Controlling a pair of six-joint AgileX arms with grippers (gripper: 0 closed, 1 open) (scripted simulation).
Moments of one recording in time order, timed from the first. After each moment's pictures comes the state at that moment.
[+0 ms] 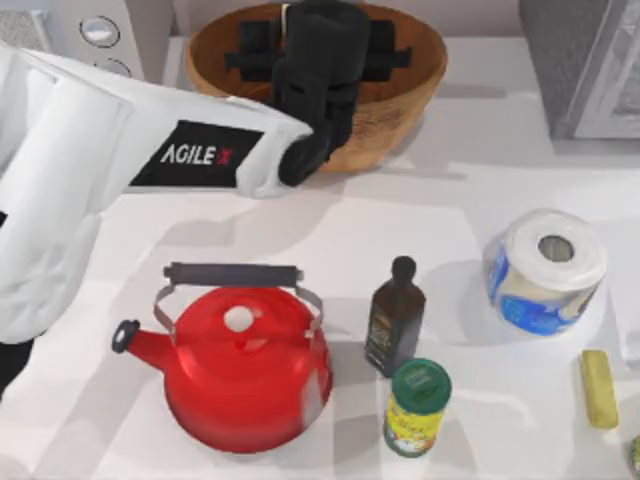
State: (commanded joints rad) left arm -0.61 2.28 1.52 0.52 -0.55 -0.12; right arm 0.00 0.00 0.00 0.00 0.00 0.00
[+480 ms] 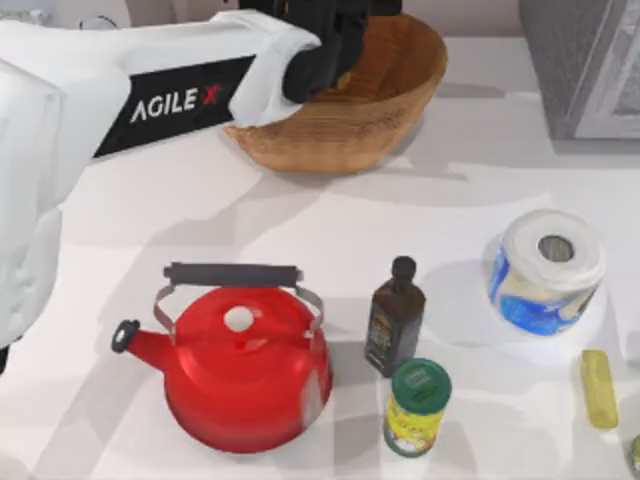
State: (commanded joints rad) left arm -0.61 2.20 1.72 0.23 -0.56 -0.12; right arm 0.00 0.00 0.00 0.00 0.00 0.00
